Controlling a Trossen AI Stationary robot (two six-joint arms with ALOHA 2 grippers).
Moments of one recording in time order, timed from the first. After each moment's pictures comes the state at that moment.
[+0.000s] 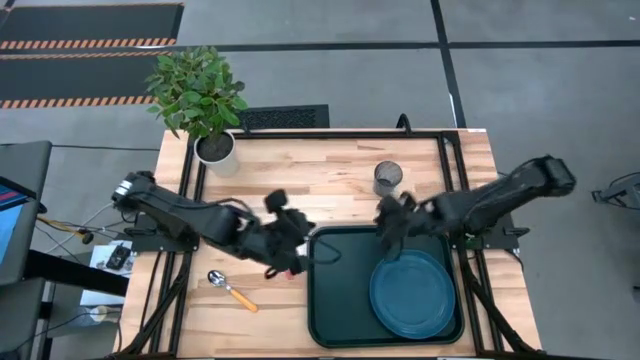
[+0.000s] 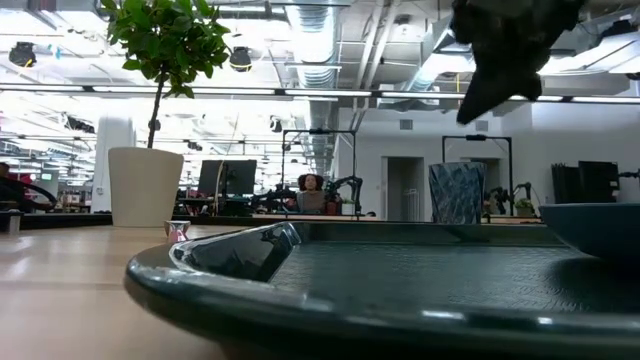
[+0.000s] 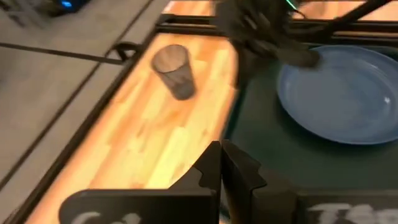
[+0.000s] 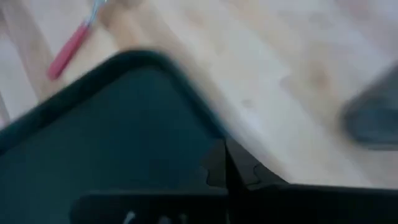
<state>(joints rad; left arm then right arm) -0.43 1.62 1.70 -0.94 -0.74 -0.46 0.29 1.32 0.89 -0.59 0.43 0.82</state>
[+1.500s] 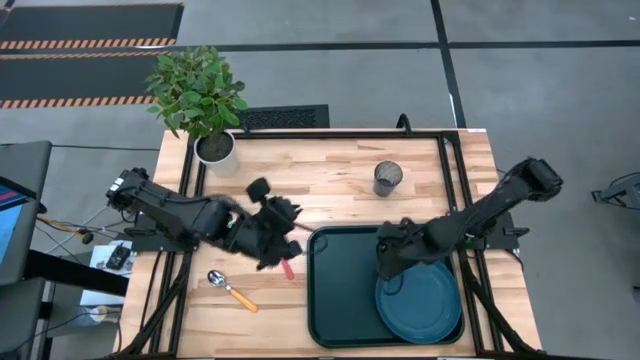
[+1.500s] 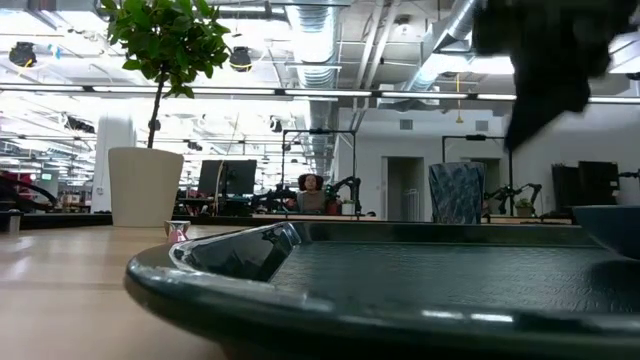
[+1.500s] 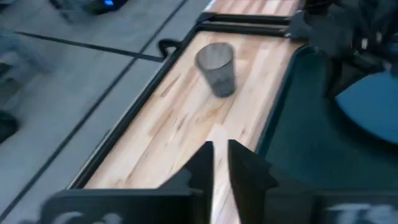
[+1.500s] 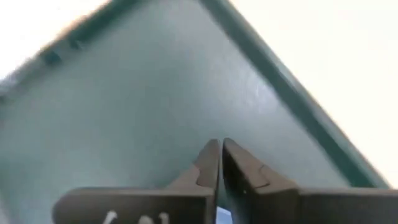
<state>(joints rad) -0.37 1.59 1.69 -1.00 -0.80 -0.47 0.46 1.36 0.94 -0.70 0.38 1.01</state>
